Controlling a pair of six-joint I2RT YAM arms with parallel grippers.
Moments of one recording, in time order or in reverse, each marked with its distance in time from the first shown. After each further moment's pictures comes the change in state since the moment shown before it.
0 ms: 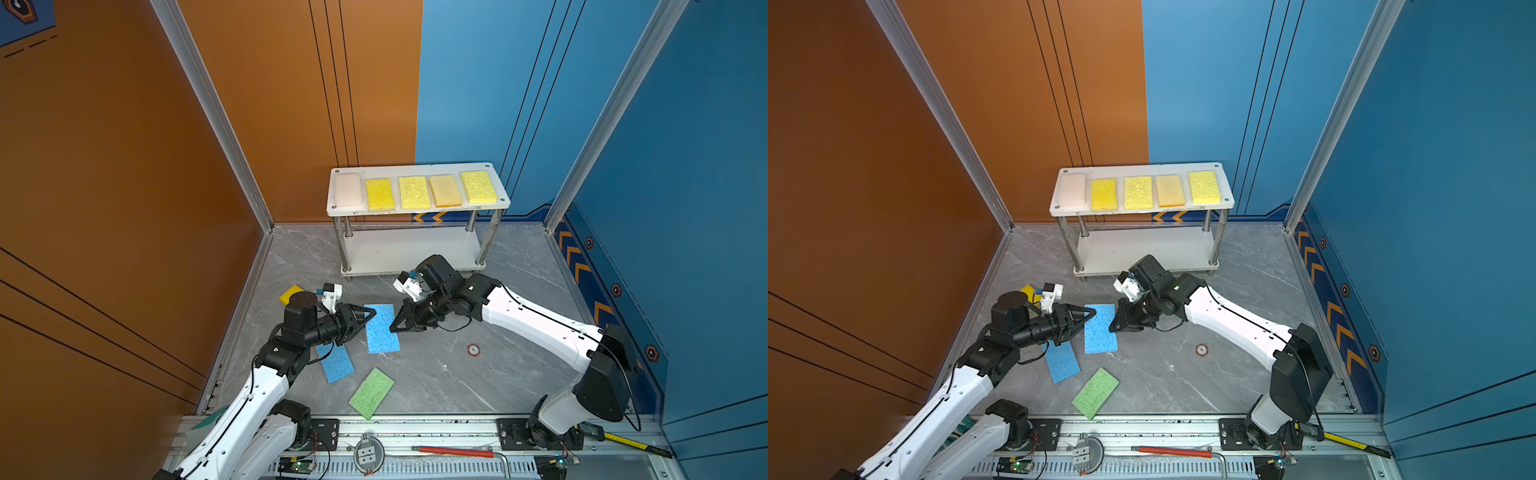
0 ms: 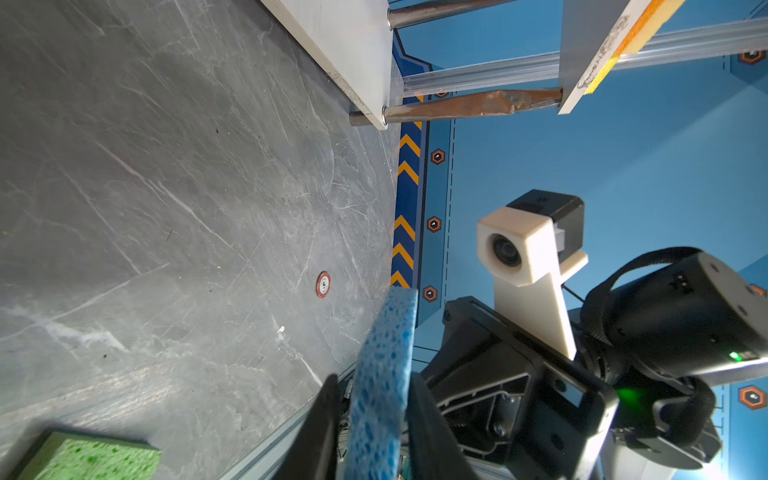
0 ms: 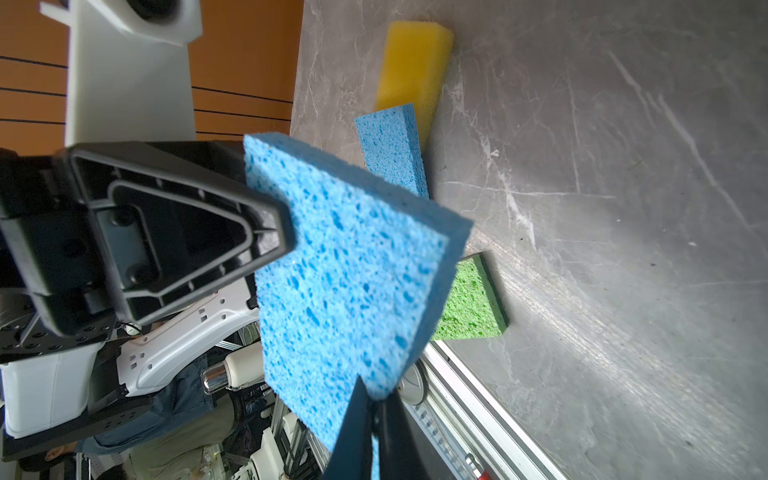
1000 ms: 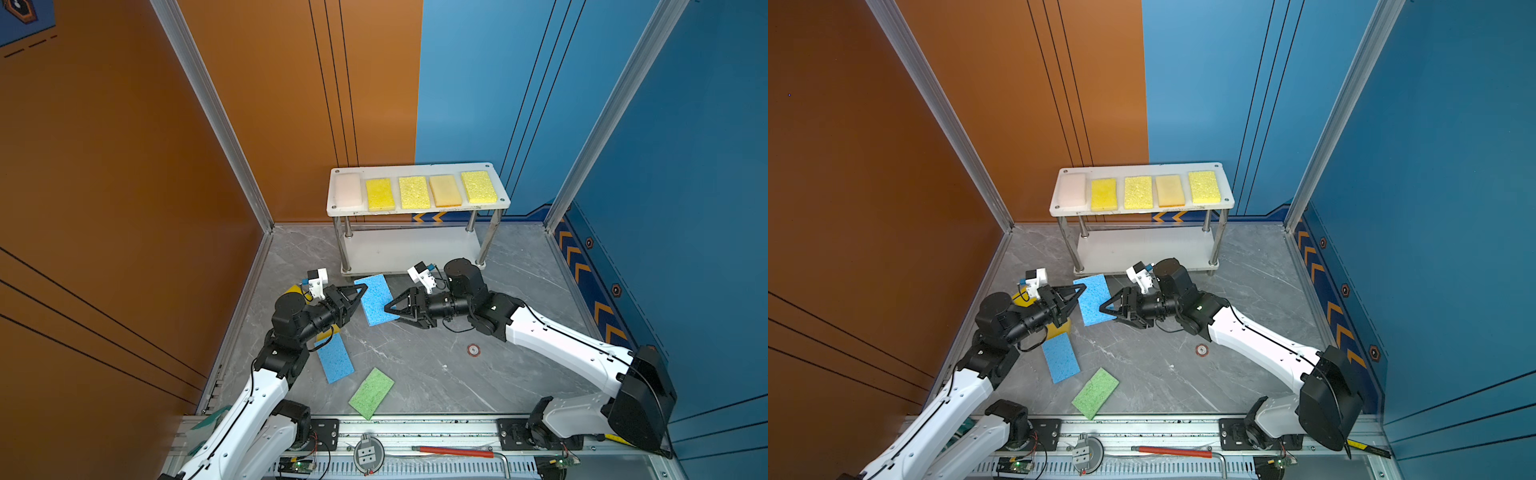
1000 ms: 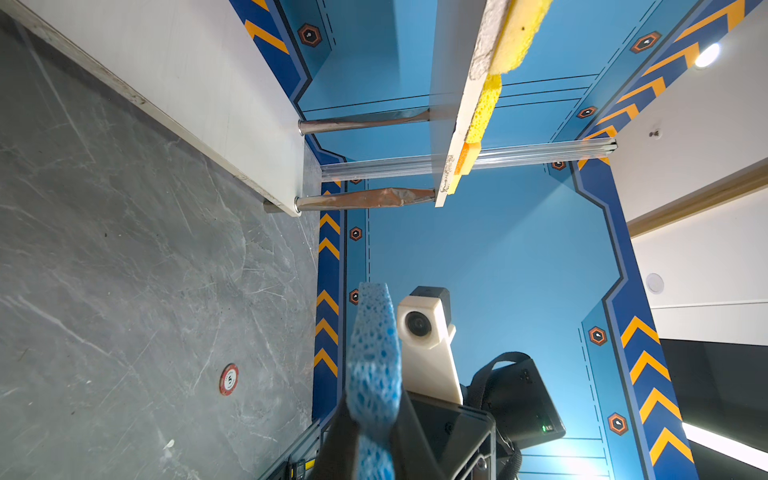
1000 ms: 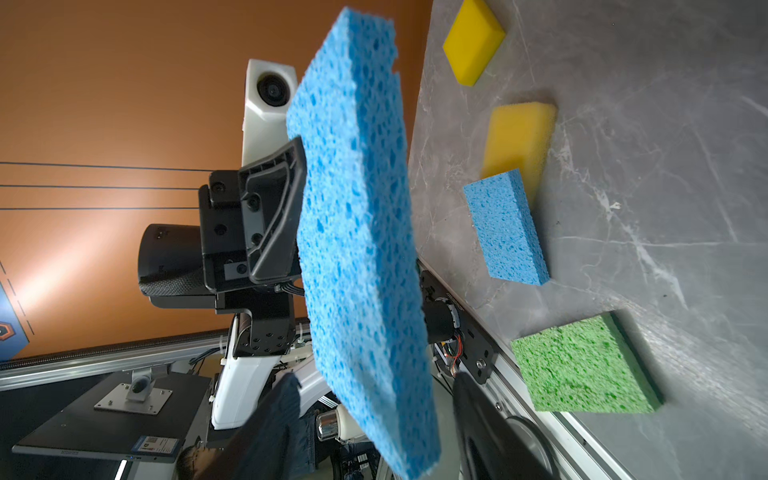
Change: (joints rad) left arm 0.034 -0.029 -0.034 0.380 -0.129 -0.276; right arm -0.036 -0.203 -0.291 0.598 -0.059 0.449
